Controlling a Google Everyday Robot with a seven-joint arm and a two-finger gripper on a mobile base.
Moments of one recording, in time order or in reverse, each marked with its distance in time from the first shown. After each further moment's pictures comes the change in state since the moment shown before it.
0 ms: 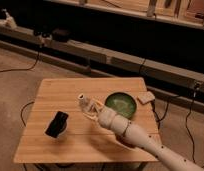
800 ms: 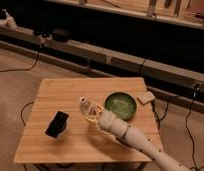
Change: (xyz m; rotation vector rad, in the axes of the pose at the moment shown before) arm -0.018 -0.005 0.000 -0.001 0.032 0.029
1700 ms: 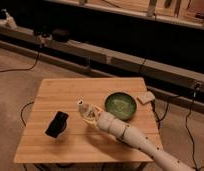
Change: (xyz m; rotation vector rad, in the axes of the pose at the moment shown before) arm -0.022 -0.008 0.006 0.045 -0.052 -0.013
